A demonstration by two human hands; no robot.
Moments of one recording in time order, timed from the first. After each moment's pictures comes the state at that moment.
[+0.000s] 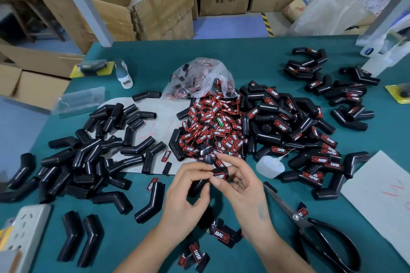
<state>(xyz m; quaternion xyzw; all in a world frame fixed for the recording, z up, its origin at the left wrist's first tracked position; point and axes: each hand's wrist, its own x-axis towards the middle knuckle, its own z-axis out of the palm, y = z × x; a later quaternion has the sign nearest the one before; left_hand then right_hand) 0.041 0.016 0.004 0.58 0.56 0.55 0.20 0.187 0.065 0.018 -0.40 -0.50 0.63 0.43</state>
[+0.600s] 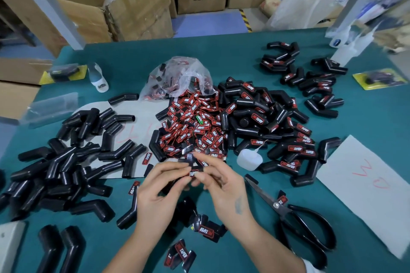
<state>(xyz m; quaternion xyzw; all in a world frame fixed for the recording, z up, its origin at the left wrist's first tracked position) 0.036 0.018 0.004 0.53 0.58 0.58 0.21 0.190 0.063 0.015 -0.38 -0.53 0.62 0.43</state>
